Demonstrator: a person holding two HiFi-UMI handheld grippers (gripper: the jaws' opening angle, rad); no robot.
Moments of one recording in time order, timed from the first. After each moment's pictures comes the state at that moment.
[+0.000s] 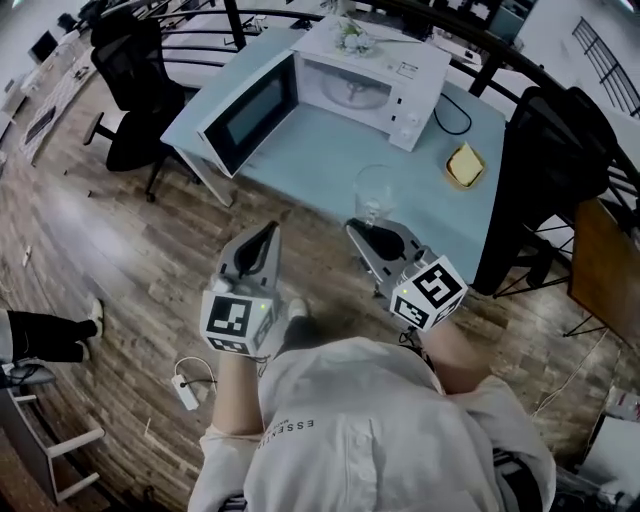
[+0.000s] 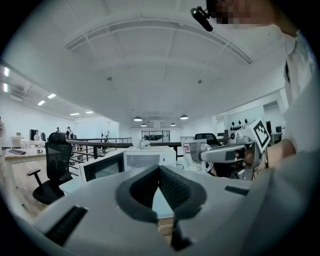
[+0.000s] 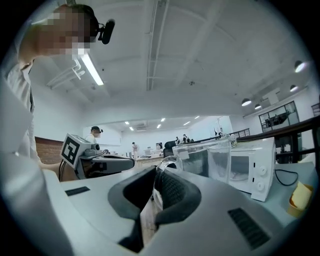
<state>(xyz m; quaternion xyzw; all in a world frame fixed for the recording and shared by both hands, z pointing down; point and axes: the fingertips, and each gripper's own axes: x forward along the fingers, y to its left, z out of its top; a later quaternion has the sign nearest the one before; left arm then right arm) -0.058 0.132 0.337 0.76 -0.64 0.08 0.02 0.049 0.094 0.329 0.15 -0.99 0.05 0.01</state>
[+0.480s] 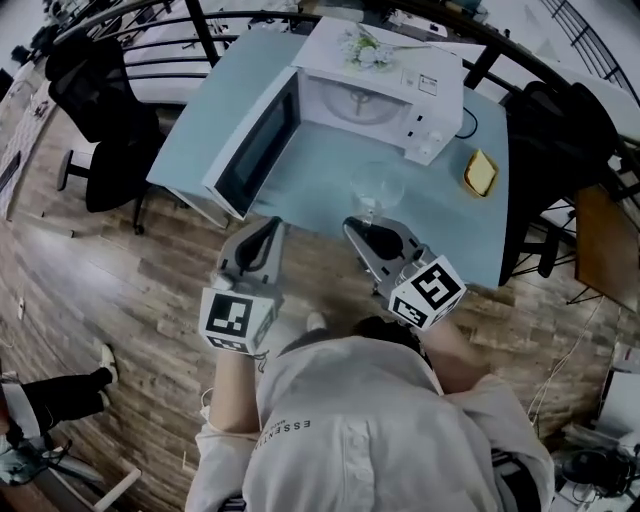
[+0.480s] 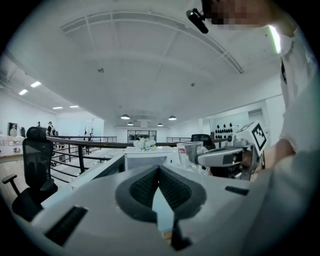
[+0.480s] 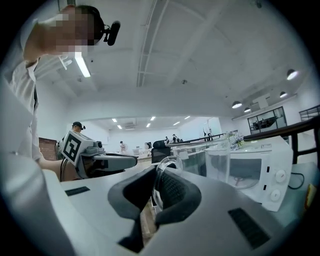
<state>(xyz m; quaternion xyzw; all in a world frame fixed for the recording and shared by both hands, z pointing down) -0.180 0.019 0.339 0.82 -0.56 0.08 0.03 -0.079 0.003 0.334 0.22 -0.97 0.06 0.02</state>
